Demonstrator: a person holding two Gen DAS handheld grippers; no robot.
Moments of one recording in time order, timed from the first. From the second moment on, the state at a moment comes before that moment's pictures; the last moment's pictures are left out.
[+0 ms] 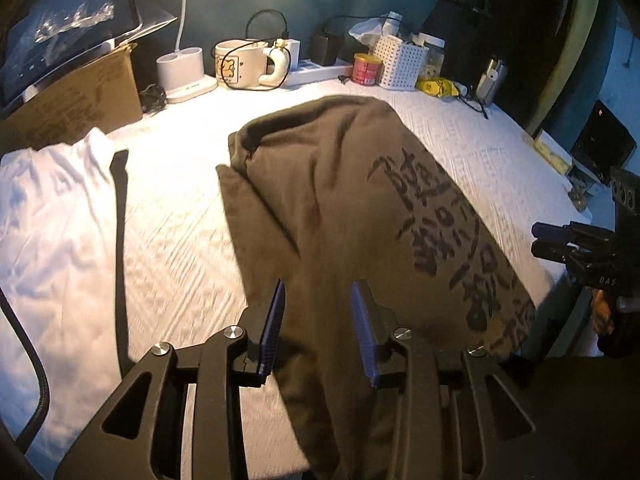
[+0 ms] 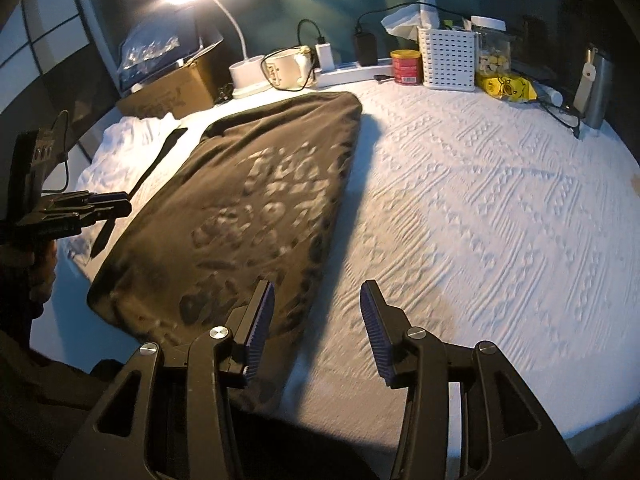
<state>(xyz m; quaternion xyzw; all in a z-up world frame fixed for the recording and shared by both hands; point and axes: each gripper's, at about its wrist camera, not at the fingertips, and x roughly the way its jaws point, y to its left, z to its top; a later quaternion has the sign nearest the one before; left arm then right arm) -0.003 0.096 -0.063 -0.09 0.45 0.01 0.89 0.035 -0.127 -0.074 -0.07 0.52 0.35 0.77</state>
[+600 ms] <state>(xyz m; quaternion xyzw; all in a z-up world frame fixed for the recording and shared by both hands) 0.067 0.134 -0.072 -0.14 0.45 0.03 0.88 0.113 -0.114 -0.088 -0.07 0.53 0.33 0.78</state>
